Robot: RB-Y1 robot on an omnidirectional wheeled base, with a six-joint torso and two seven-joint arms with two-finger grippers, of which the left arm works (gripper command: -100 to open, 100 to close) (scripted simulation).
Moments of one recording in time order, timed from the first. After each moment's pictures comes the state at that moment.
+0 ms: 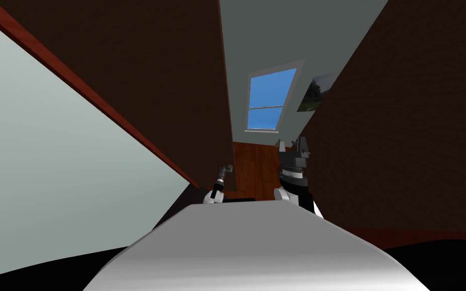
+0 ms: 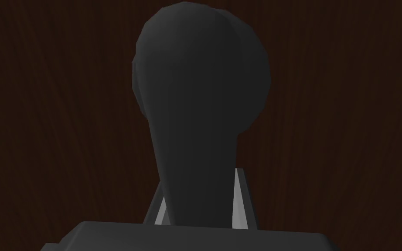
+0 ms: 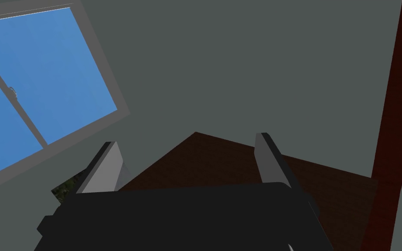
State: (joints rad) arm -0.18 0.02 -0.22 -0.60 0.12 -0.80 -0.07
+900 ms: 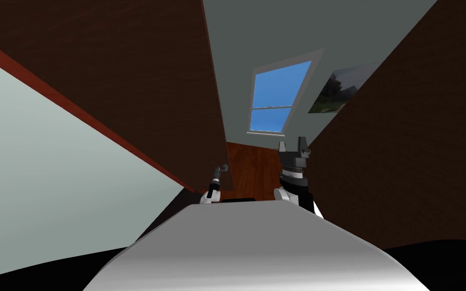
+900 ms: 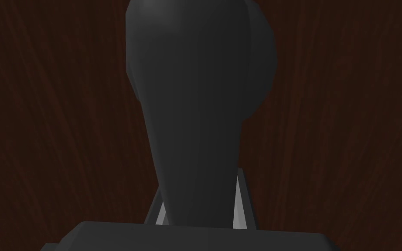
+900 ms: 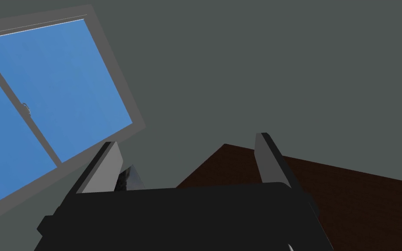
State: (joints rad) arm -0.17 0.04 -0.11 -0.61 0.17 -0.80 -0.10
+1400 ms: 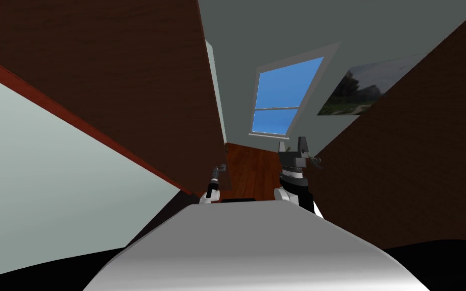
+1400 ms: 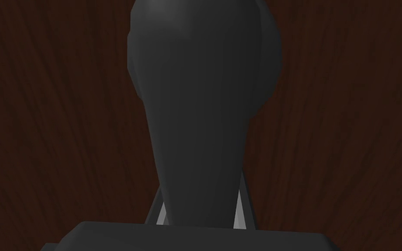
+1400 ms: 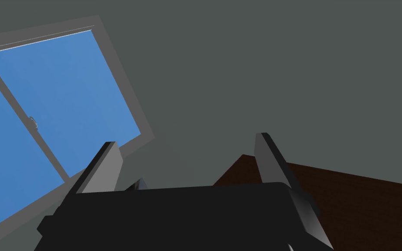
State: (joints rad) arm -0.17 0.04 -0.05 -0.61 0.19 -0.80 -0.12
